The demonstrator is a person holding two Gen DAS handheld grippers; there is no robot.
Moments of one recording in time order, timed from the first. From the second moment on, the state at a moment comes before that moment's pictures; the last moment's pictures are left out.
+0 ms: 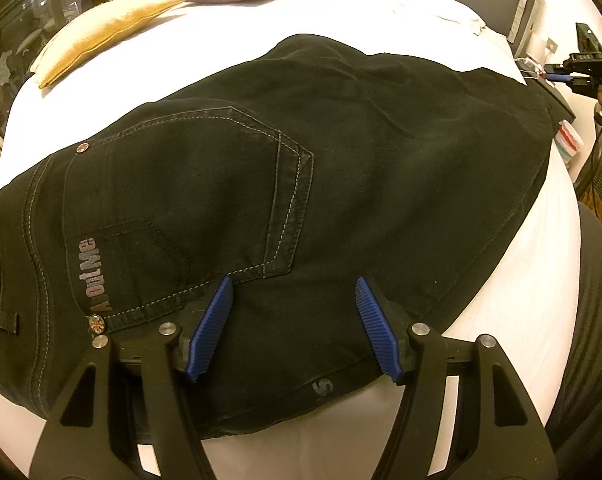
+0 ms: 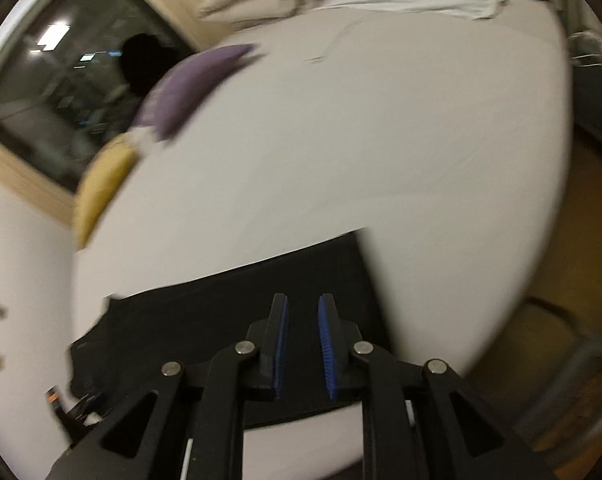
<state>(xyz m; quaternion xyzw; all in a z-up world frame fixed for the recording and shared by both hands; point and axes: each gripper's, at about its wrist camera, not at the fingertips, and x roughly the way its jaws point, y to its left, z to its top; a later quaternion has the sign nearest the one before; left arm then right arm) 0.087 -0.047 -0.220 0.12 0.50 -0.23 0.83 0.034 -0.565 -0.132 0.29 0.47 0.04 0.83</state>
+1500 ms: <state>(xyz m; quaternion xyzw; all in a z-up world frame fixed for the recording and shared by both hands) 0.103 0.073 -0.203 0.03 0.45 -0.19 0.87 0.149 -0.249 -0.202 0.29 0.56 0.23 0.74</state>
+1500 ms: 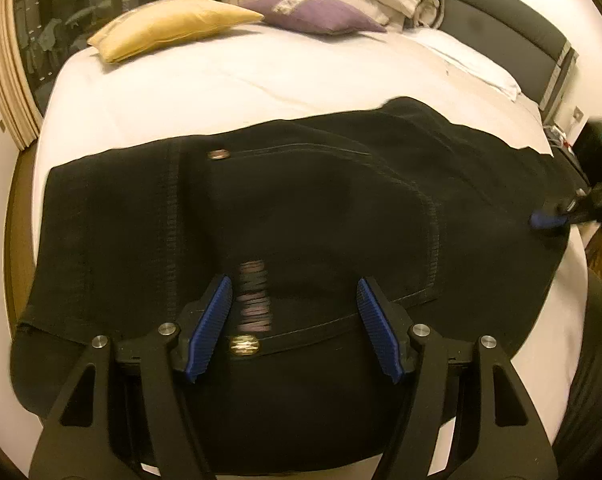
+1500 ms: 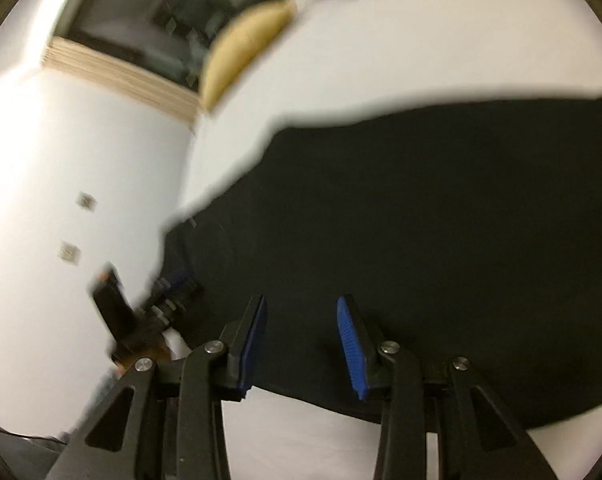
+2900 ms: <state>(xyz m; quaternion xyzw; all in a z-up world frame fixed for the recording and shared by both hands) 0.184 0.099 -0.201 0.02 0.47 -0.12 0.88 0.273 -0.154 -0.225 0.28 0.53 0.25 0.76</state>
